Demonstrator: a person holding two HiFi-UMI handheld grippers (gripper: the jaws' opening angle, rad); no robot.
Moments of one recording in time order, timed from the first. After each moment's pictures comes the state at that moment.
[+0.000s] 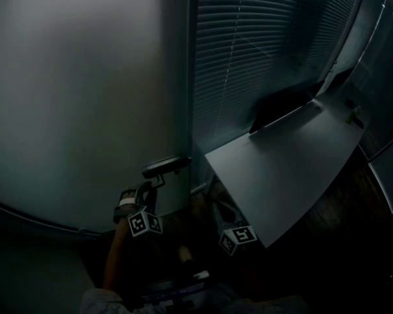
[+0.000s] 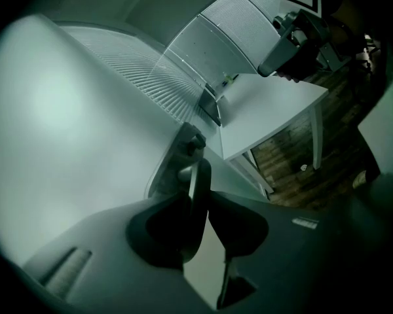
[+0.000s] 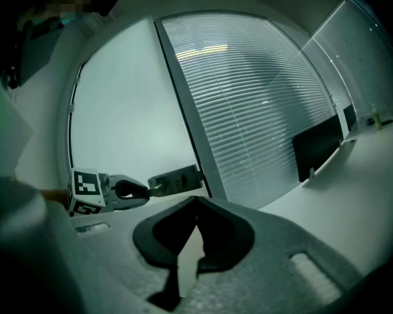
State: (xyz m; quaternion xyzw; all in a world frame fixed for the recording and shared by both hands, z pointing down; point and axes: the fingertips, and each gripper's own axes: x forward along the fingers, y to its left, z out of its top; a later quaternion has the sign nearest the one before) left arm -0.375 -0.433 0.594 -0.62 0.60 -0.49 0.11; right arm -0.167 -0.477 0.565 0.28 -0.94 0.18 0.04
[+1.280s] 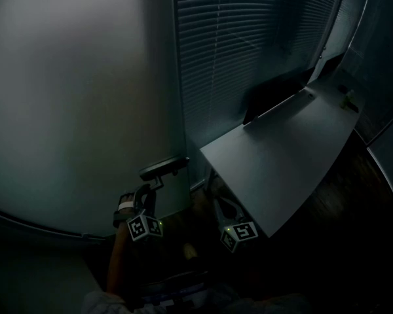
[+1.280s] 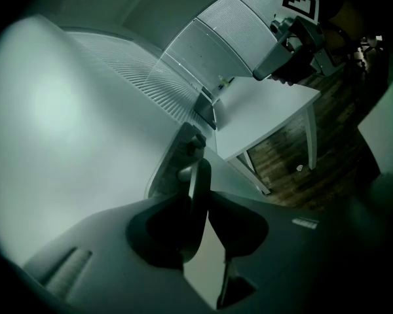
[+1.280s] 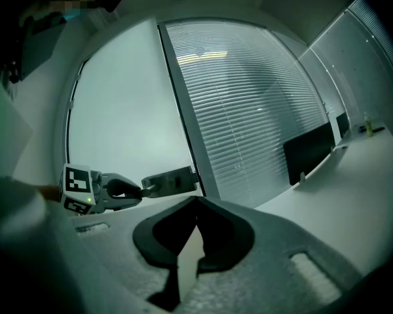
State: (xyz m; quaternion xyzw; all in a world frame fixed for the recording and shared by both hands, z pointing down) left arm -0.355 -0.419 0.602 -0.63 0.59 -0.49 0.12; right arm -0.146 -0.469 0.578 0.31 -0.94 0.16 0.04
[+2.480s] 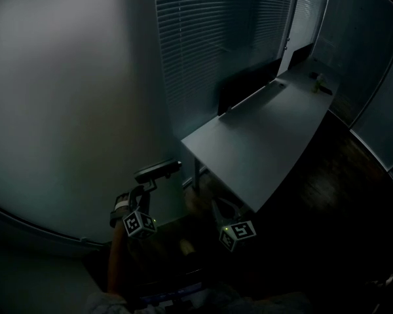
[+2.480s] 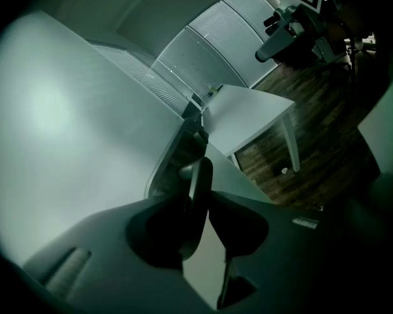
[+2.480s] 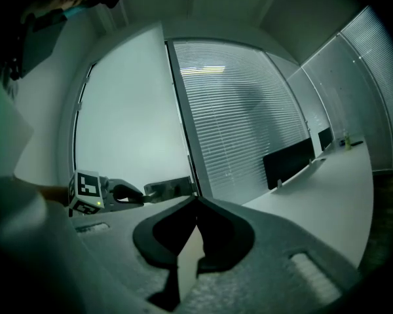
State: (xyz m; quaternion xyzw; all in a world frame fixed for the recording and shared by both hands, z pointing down) left arm -0.301 -0.354 0.605 -0.65 0.56 -0.49 0.13; right arm -0.059 -0.378 0.553 0.35 -0.93 0.13 0.02
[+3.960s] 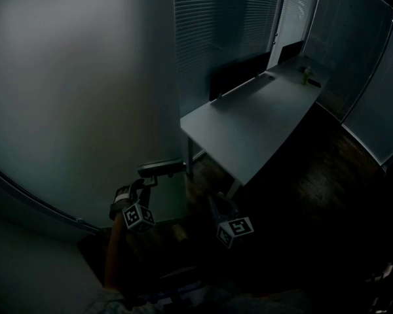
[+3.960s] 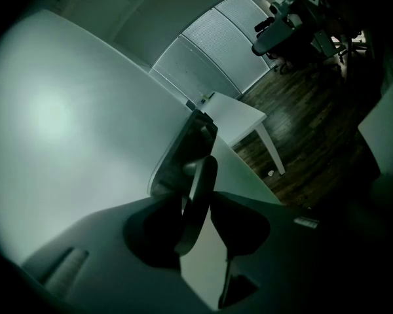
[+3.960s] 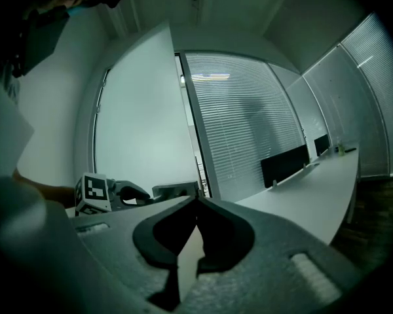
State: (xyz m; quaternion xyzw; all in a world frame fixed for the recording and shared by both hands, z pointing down) left arm -0.236 -0.249 0.604 -0.66 0.55 -0.49 0.15; right arm -0.006 -0.252 0.533 0.35 -0.93 0.11 0.01
